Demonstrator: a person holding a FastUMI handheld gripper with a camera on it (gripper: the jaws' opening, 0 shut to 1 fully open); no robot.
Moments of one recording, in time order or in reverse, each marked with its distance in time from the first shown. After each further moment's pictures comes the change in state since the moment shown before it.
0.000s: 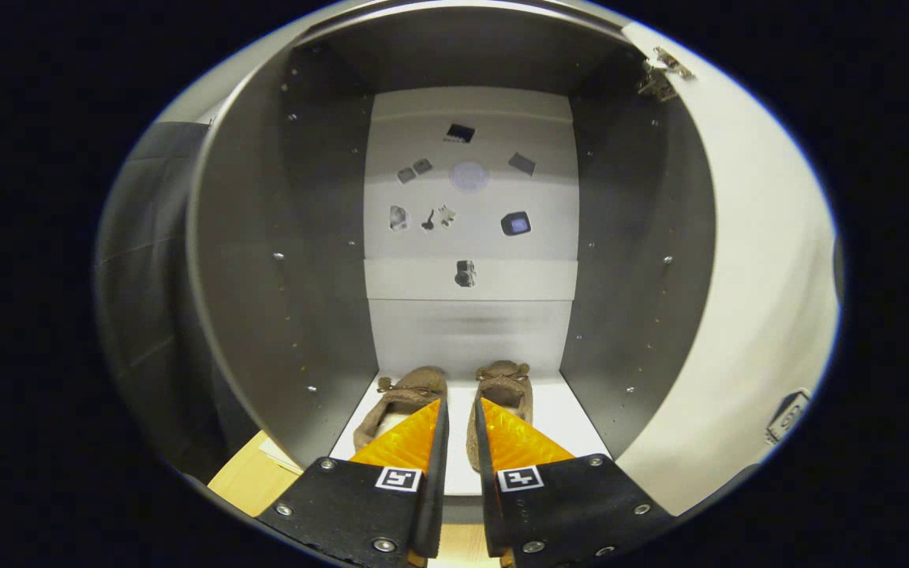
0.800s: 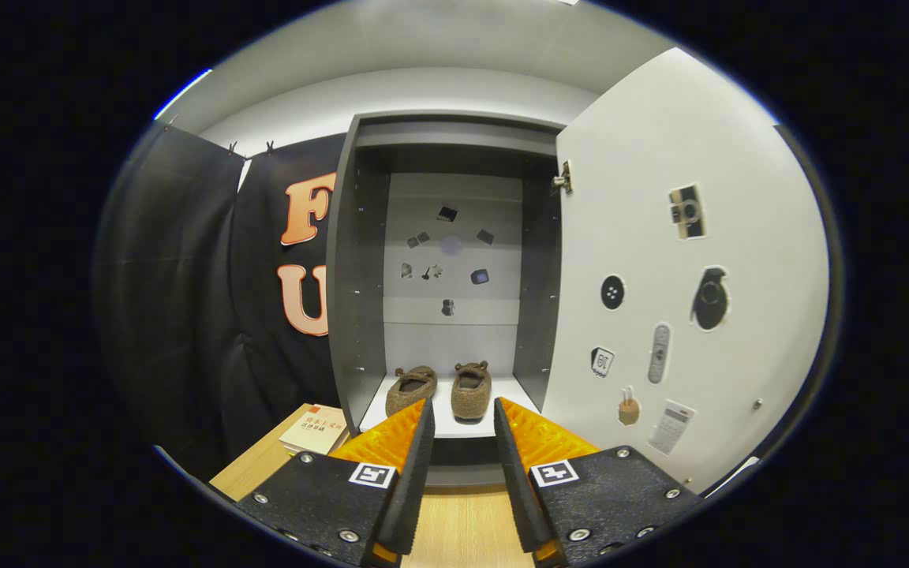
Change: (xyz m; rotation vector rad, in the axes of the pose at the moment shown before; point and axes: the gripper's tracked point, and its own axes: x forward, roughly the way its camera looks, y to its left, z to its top) arm -0.230 -0.011 0.001 0.000 -0.172 -0.110
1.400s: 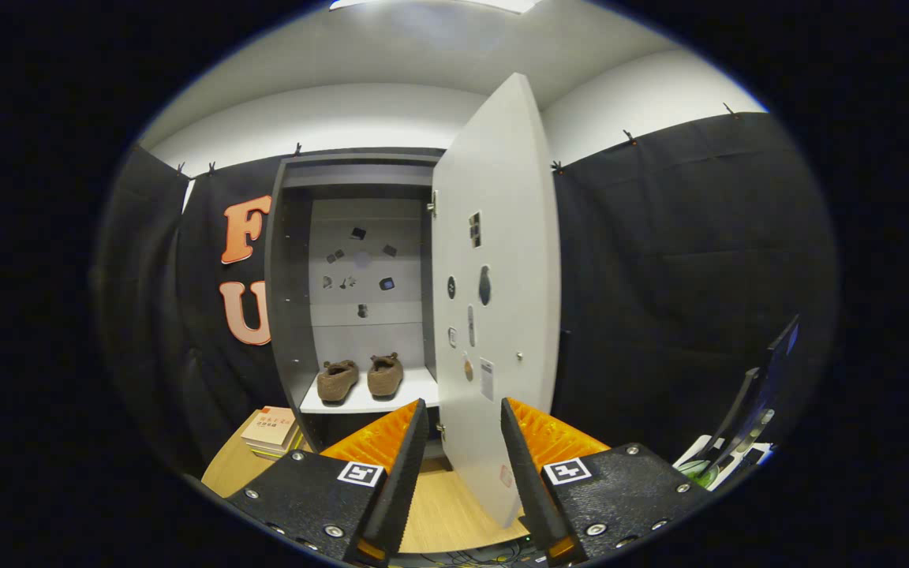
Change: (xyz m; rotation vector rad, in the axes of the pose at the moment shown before) arm -0.134 -0.124 -0.017 0.062 -0.003 -0.281
